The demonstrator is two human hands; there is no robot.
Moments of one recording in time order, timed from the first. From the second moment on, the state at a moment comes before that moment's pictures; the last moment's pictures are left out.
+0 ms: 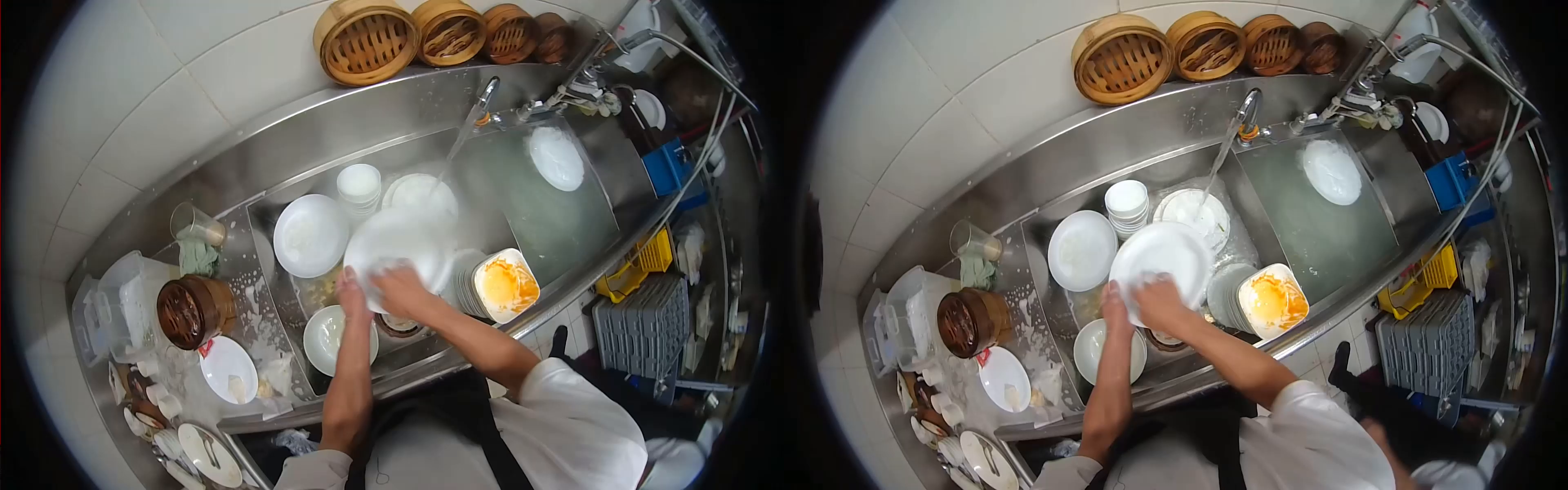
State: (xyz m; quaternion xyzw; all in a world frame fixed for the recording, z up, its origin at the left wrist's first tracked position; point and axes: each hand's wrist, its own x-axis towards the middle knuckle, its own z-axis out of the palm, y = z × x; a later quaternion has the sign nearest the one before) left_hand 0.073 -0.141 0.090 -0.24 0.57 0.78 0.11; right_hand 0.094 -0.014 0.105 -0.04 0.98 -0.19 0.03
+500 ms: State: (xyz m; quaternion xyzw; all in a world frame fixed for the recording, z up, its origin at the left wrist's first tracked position) left_hand 0.030 0.045 -0.015 0.08 0.83 0.53 0.15; right_hand 0.208 0.280 0.157 0.51 0.48 -0.66 -0.28
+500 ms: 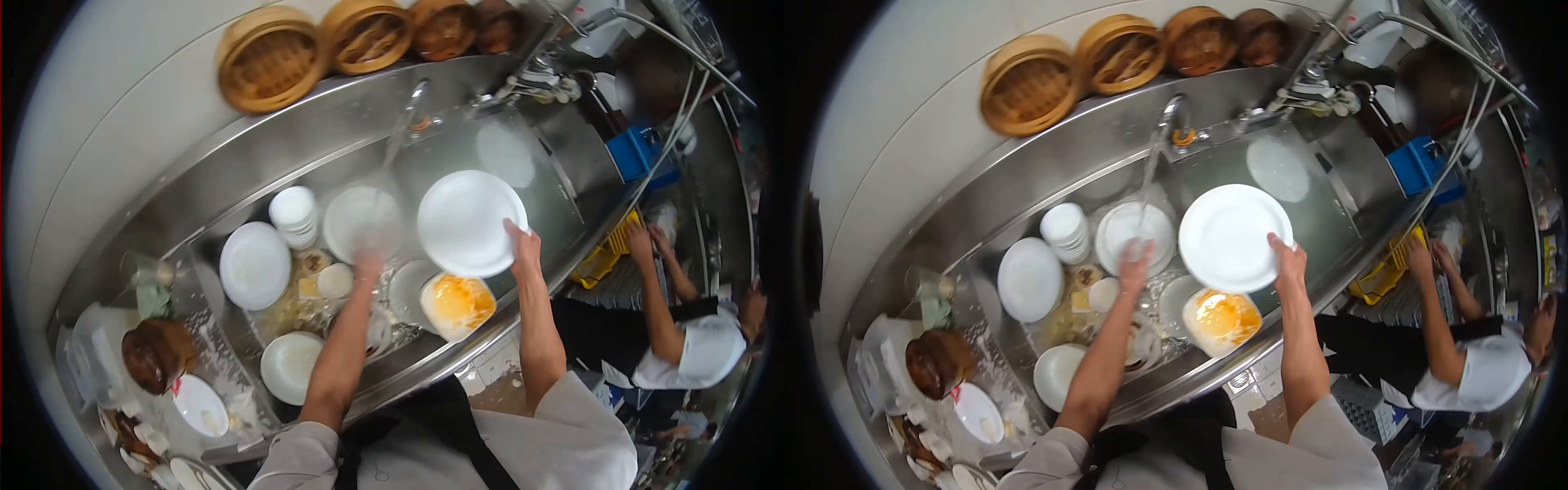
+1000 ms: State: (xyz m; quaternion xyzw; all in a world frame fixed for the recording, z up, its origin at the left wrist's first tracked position) left_hand -0.052 0.067 -0.083 -0.24 0.88 0.36 0.18; right_hand 0.184 0.135 0.207 0.32 0.68 -0.66 0.01
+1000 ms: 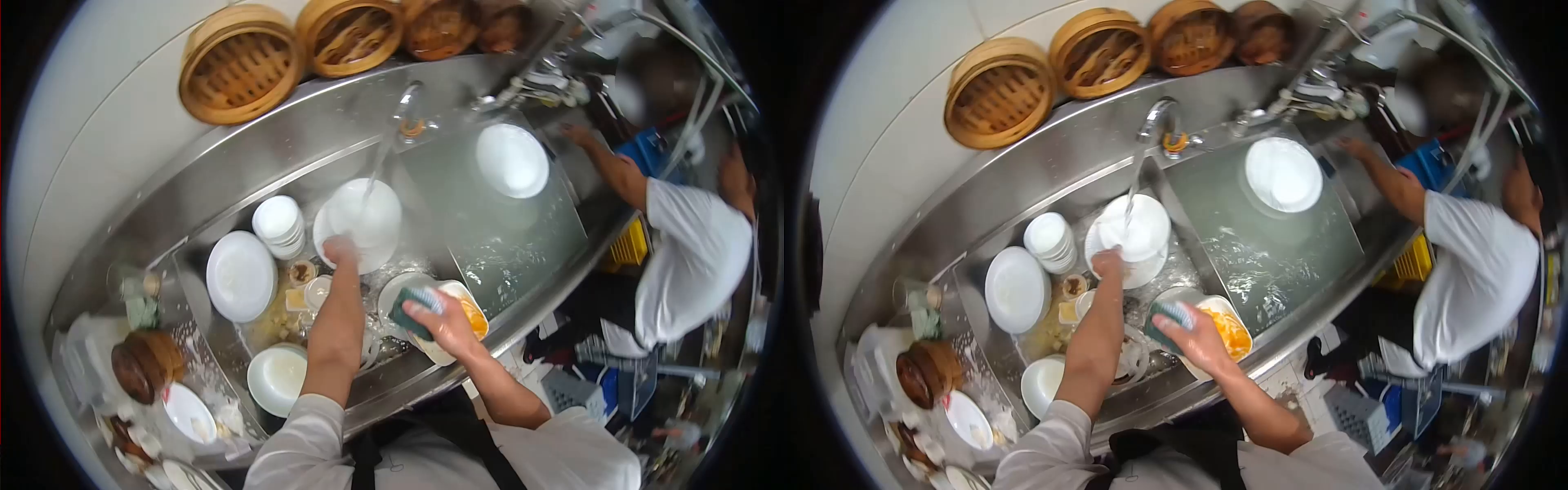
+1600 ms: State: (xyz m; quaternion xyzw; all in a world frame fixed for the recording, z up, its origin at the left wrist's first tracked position) left_hand 0.035 -0.110 0.003 0.02 0.78 0.62 -0.12; right_hand 0.052 0.014 0.078 0.20 0.85 -0.47 -0.09
